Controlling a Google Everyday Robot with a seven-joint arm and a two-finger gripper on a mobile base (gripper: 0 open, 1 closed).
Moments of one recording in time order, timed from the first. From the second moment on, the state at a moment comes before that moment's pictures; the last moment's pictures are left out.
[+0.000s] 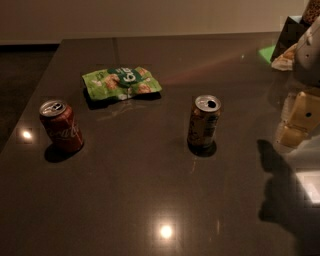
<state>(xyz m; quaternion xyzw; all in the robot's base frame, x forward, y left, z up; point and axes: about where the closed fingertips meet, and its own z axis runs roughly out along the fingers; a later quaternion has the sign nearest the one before) 0.438 -0.217 0.976 -0.60 0.78 -0.03 0.16</state>
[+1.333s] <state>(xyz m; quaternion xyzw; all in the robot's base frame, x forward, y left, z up) 0.454 -0.157 0.944 -0.60 0.77 0.06 0.19</state>
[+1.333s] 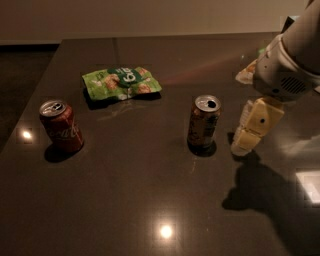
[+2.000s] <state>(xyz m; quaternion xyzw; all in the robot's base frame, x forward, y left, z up) 0.467 -0.119 0.919 -0.61 0.76 0.10 0.21</state>
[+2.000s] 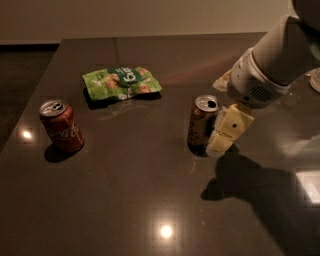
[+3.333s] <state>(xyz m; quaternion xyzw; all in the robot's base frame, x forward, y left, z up) 0.484 -0.089 0.912 -0.63 0.74 0.11 0.22</state>
